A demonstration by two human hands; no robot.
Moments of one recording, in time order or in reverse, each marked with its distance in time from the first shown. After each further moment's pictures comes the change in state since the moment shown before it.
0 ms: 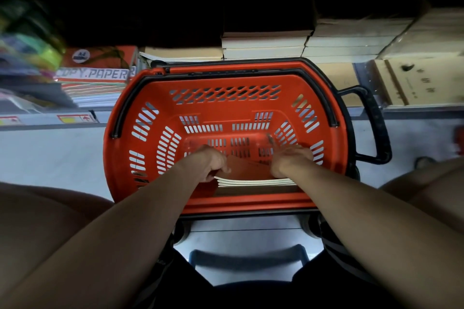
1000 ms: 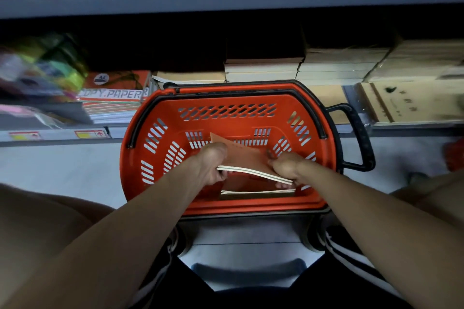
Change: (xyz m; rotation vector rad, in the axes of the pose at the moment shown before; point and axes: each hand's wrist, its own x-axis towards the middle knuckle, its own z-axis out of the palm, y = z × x) left_hand -0.090 0.020 -0.008 -0.619 -0.004 0.137; right_hand -0.034 0.032 -0.012 0.910 -0.057 -0.112
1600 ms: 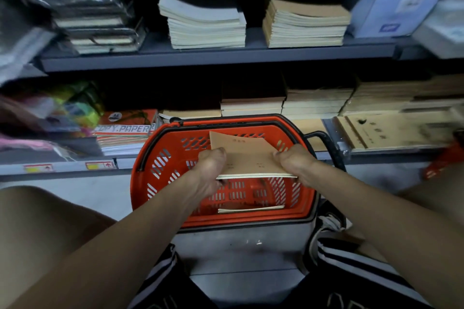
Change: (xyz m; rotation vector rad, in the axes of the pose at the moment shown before) left_hand -0.073 0.017 0.003 -0.127 0.013 0.310; right_hand -0.084 -0.016 -0.055 0.360 0.360 -0.169
